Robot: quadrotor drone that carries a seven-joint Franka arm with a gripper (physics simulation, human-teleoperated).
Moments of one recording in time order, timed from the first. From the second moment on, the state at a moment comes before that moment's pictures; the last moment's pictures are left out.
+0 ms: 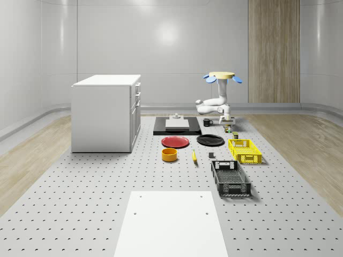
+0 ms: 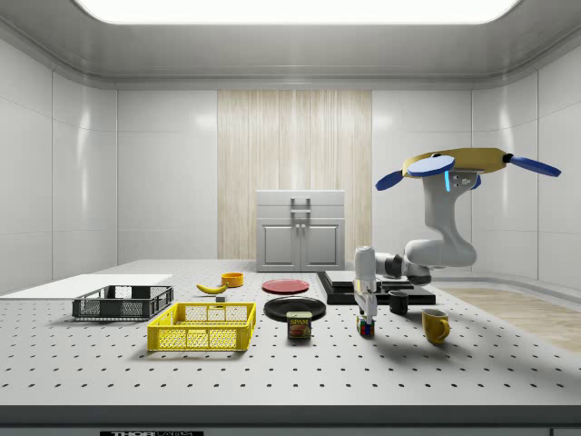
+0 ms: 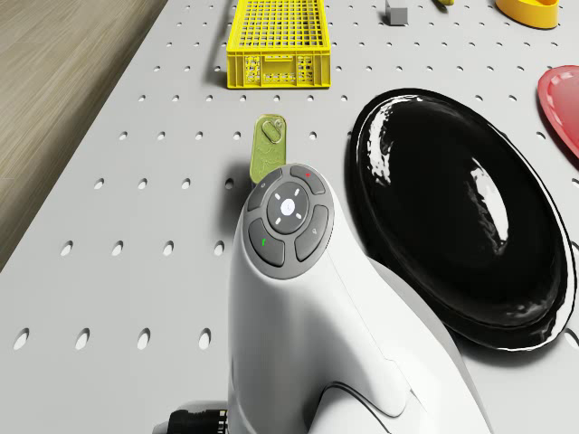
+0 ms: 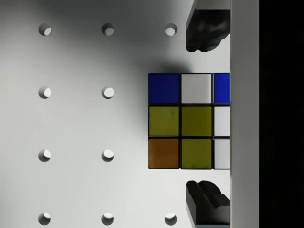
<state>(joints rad) -1.11 -1.30 1.31 -2.88 -1.89 1.38 1.64</state>
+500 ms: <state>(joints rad) -1.12 -1.34 1.26 -2.87 -1.93 1.44 1.64</state>
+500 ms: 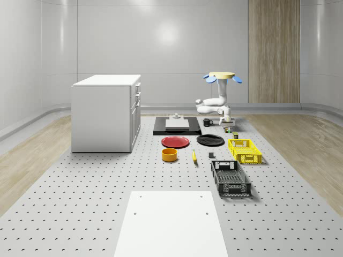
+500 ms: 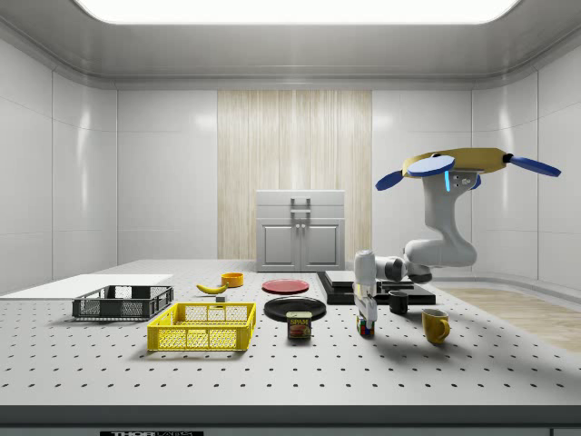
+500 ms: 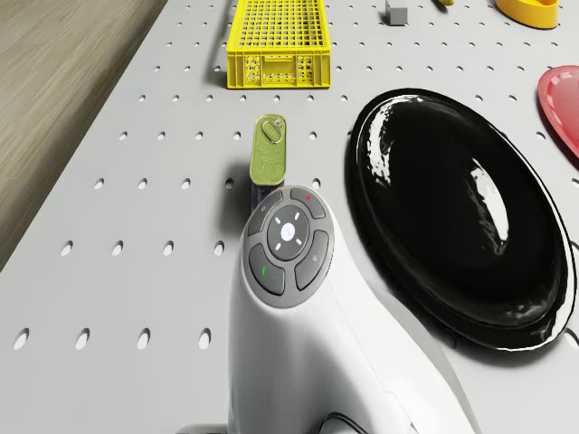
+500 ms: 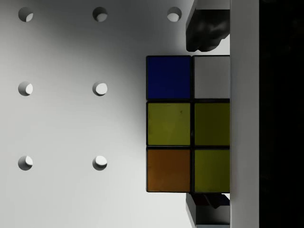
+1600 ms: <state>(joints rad) -1.14 -1.39 1.23 -2.85 -1.95 1.49 1.65</state>
